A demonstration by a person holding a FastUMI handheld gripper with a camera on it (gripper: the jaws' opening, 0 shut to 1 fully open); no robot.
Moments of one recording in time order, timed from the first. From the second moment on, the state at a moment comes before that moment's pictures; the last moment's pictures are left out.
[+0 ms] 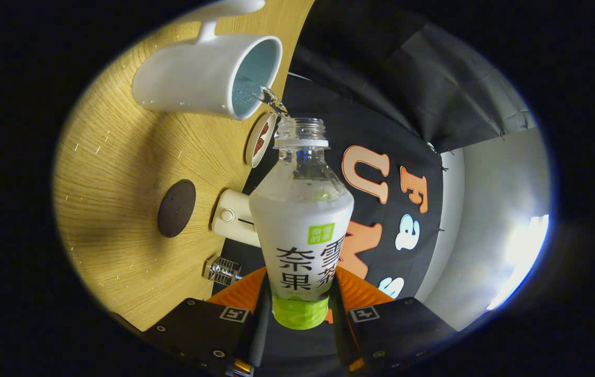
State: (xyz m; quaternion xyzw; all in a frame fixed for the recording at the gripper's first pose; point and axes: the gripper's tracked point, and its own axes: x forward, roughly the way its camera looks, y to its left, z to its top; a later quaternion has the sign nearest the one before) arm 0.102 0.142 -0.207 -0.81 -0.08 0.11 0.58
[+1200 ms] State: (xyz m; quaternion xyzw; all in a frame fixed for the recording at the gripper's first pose) arm 0.111 0.181 -0.174 -0.87 -0.16 0.12 0.45
